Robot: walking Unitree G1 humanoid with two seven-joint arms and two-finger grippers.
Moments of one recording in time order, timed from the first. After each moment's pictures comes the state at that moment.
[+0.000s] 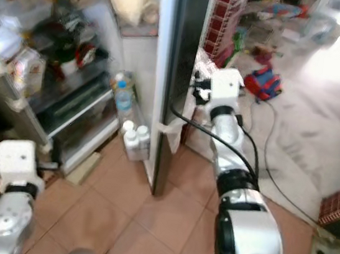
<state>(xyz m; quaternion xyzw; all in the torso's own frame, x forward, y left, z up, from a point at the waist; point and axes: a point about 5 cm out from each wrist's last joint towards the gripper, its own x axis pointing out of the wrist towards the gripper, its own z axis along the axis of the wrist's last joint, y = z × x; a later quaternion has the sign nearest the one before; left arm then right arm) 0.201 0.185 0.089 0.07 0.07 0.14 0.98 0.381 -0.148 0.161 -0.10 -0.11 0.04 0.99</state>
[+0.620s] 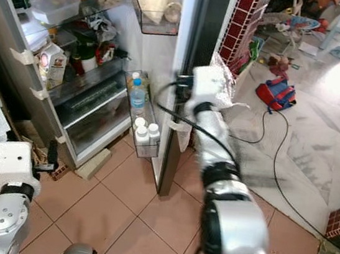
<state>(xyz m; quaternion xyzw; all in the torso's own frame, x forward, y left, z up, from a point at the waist) 0.203 0.188 0.088 0.07 0.08 0.14 0.98 0.385 -0.096 0.161 -0.02 -0.08 0.16 0.98</state>
